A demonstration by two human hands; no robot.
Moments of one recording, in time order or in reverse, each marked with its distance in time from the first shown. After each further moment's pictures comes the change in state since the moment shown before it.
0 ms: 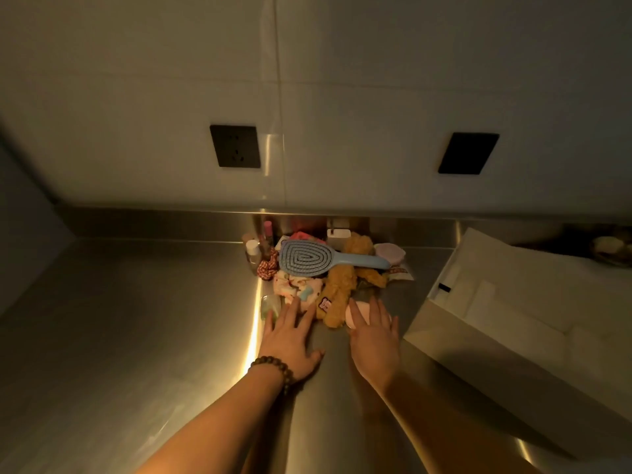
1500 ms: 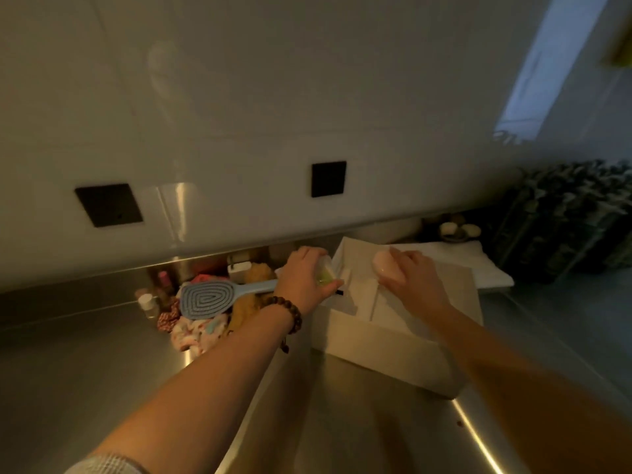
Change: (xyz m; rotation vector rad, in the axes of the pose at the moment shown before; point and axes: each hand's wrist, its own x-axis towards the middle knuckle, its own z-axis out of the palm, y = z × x) left_hand 0.074 0.201 -0.123 -0.465 0.279 0.430; right_hand -0.026 0.201 -0.183 0.183 0.319 0.243
